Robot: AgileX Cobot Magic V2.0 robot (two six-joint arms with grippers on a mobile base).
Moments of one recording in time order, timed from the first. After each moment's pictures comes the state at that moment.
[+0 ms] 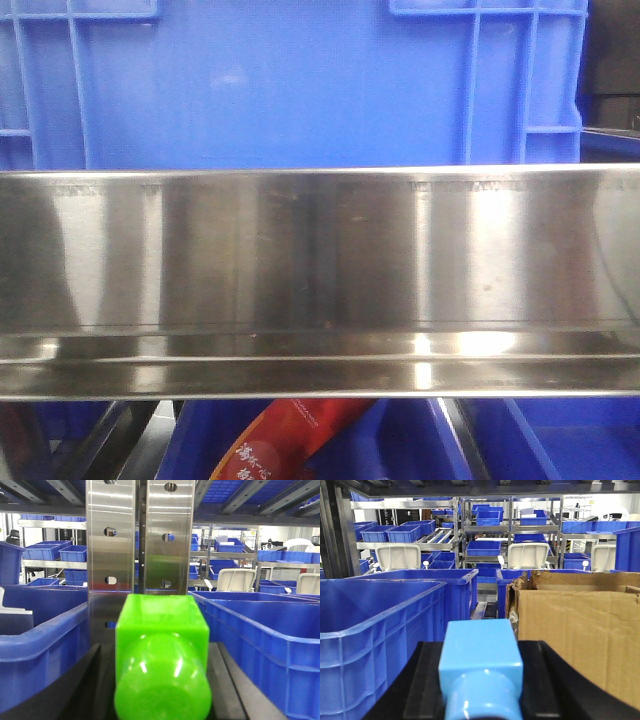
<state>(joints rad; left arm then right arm) 0.06 0.06 -0.45 -0.05 0.30 0.03 0.09 0.21 -0.50 0.12 0.30 -0.06</state>
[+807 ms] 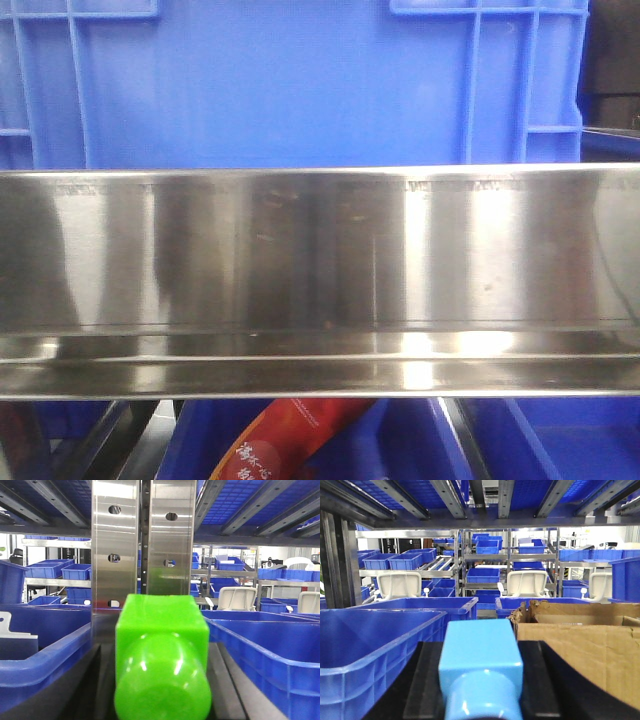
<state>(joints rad) 0.06 0.06 -0.46 -0.05 0.24 0.03 0.09 0.21 -0.50 0.12 0.19 -0.06</state>
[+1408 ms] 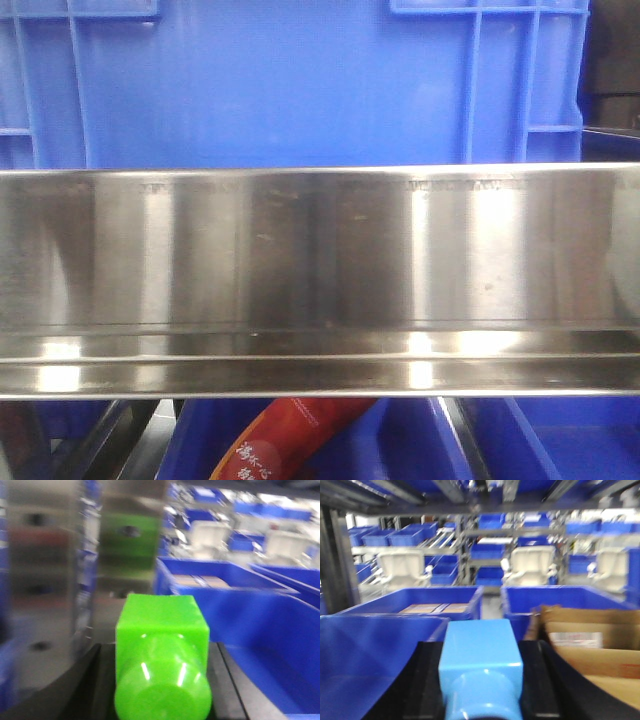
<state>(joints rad) 0.06 0.62 -0.97 -0.34 0.55 0.20 0.13 0.66 -0.86 0.15 0.24 -0.06</state>
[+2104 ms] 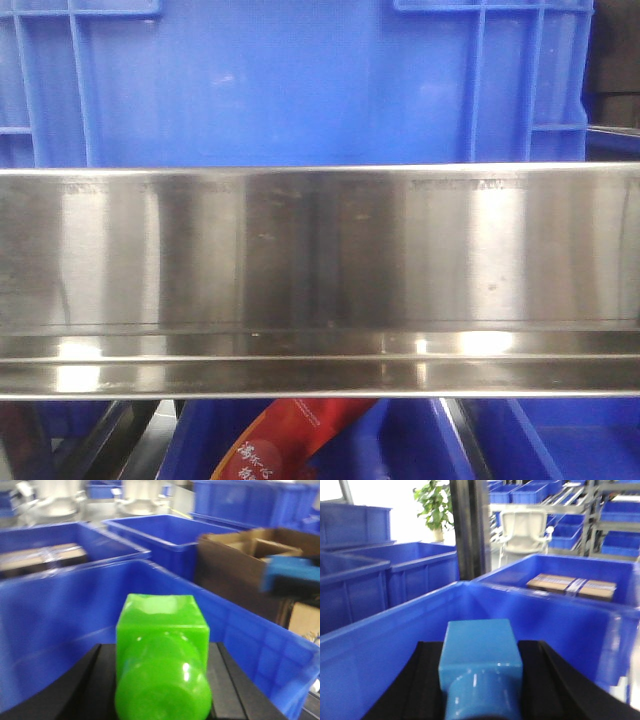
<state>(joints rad) -0.44 1.07 -1.24 -0.42 0.48 0.36 0.55 1.12 -1.07 0.16 0.10 -0.06</state>
